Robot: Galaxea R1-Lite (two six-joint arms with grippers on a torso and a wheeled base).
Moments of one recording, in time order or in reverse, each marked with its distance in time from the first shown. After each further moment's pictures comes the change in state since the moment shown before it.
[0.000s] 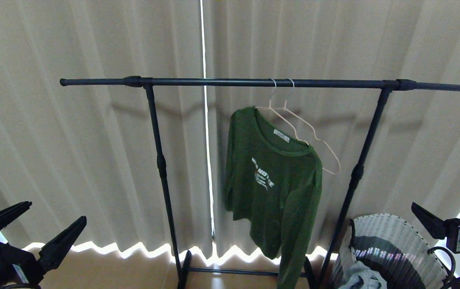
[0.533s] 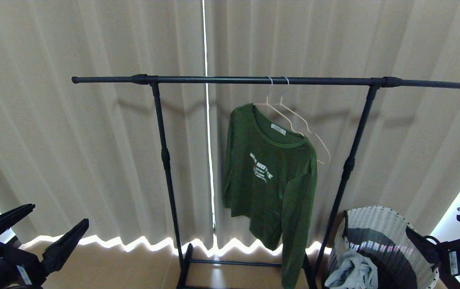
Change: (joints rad) left arm -0.001 0.010 0.010 0.000 -0.001 0.002; right arm 0.003 0.037 0.087 -0.004 0.002 -0.078
